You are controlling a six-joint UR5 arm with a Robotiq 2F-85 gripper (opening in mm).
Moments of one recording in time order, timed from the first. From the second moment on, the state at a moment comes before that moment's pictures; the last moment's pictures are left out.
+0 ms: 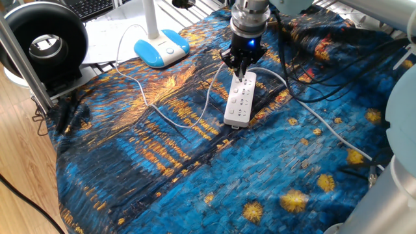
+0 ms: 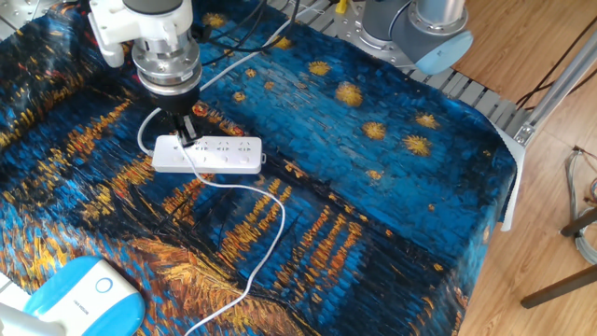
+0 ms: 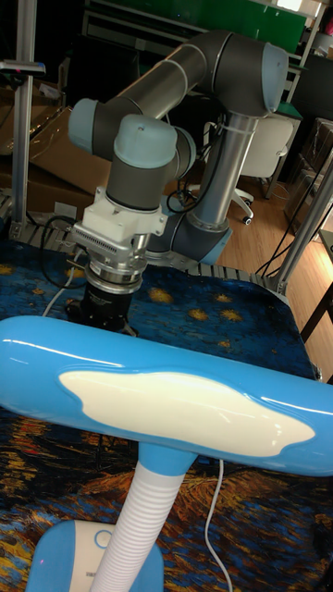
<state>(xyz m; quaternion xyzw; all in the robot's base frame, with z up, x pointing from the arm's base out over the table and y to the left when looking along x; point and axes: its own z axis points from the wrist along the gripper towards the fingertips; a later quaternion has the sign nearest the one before) 0.551 -0.095 0.083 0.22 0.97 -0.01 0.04</state>
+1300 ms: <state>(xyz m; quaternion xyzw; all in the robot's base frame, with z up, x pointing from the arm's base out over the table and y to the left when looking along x) 0.557 -0.117 0.067 0.26 0.96 -0.03 0.05</state>
